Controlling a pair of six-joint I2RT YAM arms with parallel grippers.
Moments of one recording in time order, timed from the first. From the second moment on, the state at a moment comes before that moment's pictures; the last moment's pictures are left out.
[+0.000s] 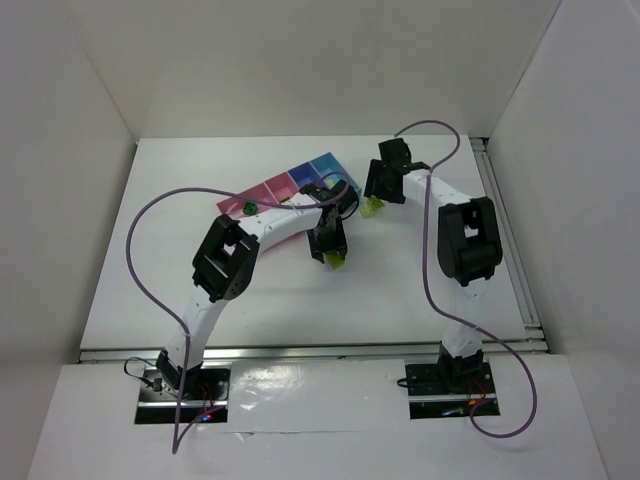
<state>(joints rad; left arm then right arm) -0.73 2.26 1.89 -0.98 -0.05 -0.92 0.25 2.05 1.55 -0.40 0.11 0.42</state>
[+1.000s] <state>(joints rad) -0.70 2.07 1.97 -1.06 -0.18 -0.69 0.24 2.04 1.43 -0.36 0.12 0.39</state>
